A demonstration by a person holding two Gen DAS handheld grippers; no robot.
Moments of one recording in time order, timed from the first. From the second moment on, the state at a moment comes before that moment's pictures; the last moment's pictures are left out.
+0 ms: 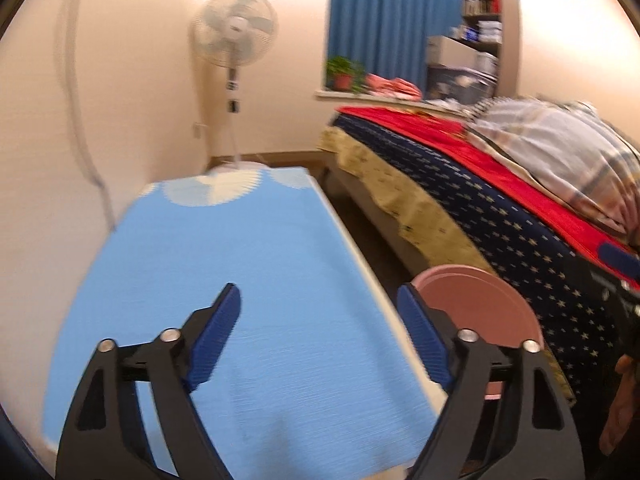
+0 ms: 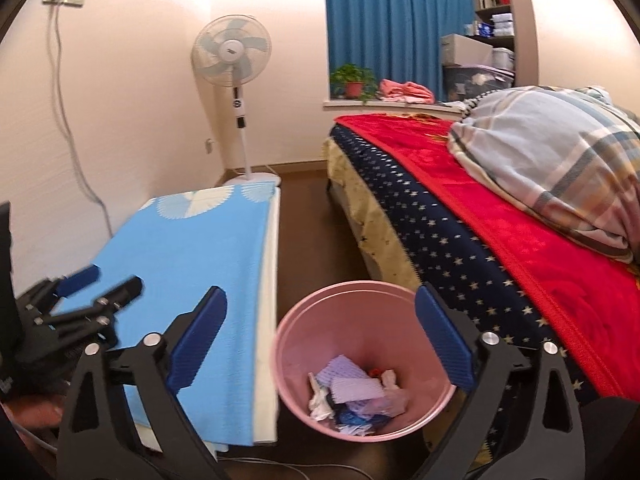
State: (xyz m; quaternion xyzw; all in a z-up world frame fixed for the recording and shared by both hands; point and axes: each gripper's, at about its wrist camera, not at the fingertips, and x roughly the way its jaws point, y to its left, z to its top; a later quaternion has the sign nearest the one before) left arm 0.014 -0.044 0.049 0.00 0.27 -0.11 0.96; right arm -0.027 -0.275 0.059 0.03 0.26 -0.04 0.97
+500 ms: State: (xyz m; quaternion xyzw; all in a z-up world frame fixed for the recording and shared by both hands) left arm -0.041 -0.012 0.044 -0.01 0.28 -0.03 0.96; right arm -0.035 -0.228 0.040 0.01 0.28 -0.02 0.96
